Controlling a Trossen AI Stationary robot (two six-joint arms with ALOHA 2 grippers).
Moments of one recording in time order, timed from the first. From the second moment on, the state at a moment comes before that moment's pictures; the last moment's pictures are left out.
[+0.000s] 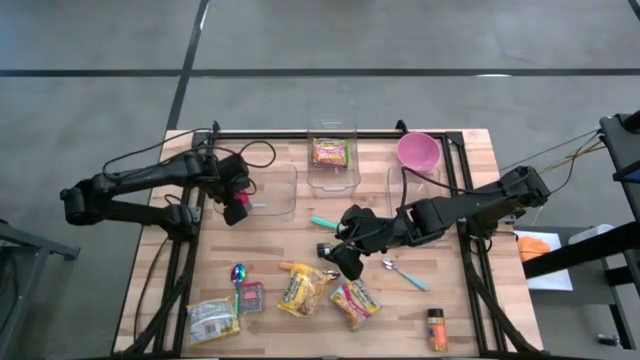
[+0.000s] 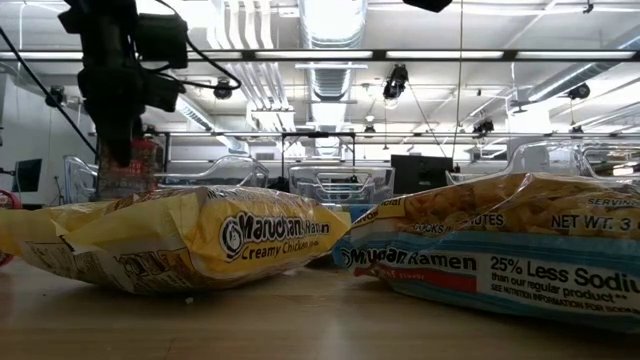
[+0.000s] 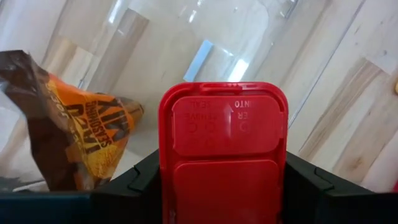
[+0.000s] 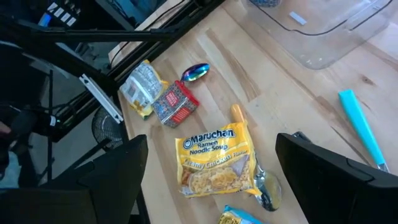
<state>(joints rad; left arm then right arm) 0.41 1.08 0.78 -1.07 0.06 -0.11 0.33 1.59 1.47 -0.55 0.24 0.91</state>
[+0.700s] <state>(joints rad) 0.41 1.41 1.01 -0.92 0.03 -0.21 0.33 1.59 1.47 -0.55 0.24 0.90</state>
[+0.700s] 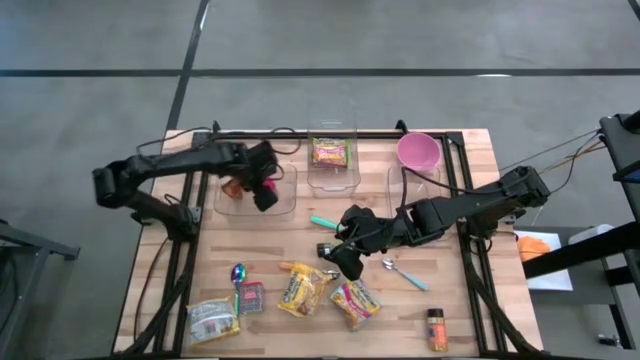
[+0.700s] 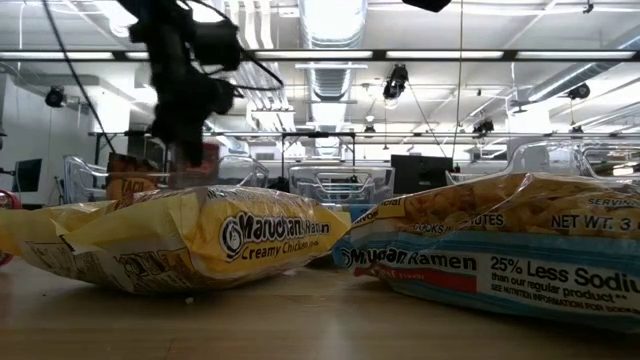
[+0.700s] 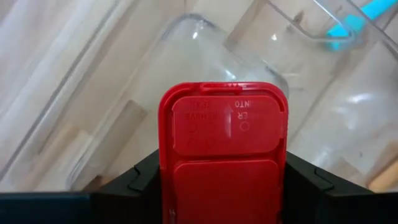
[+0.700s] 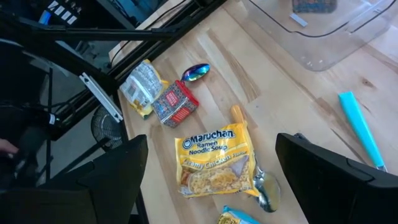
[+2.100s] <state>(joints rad) 0.40 1.68 1.13 -0.79 -0.10 -0.90 0.33 1.56 1.51 -0.62 0.24 0.88</state>
